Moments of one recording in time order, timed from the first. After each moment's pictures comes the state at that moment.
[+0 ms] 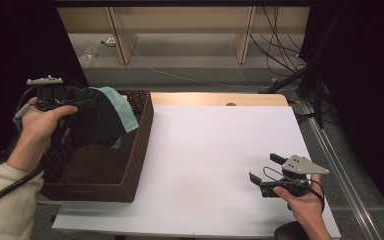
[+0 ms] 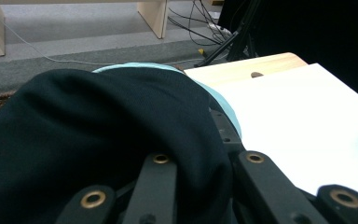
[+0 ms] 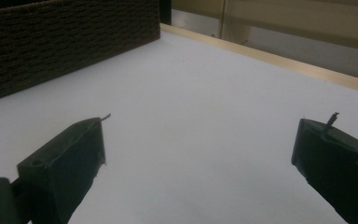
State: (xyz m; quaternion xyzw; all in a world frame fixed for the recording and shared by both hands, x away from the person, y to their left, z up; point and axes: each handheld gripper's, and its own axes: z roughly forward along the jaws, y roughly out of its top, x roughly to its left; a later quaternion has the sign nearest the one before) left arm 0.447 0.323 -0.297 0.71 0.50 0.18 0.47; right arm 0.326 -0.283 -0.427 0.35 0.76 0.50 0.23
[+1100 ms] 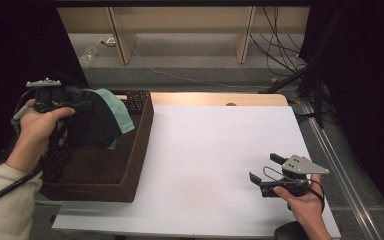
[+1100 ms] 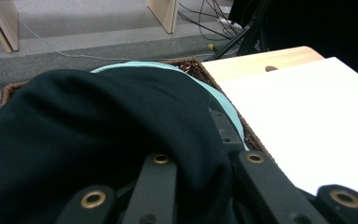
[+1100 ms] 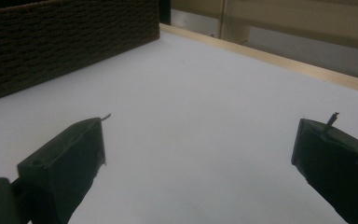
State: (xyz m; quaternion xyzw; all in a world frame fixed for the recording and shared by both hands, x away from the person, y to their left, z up) left arm 0.449 0.333 -0.306 0.71 0.51 0.19 0.45; right arm 0.326 -0.283 -0.427 0.35 0.76 0.50 0.23
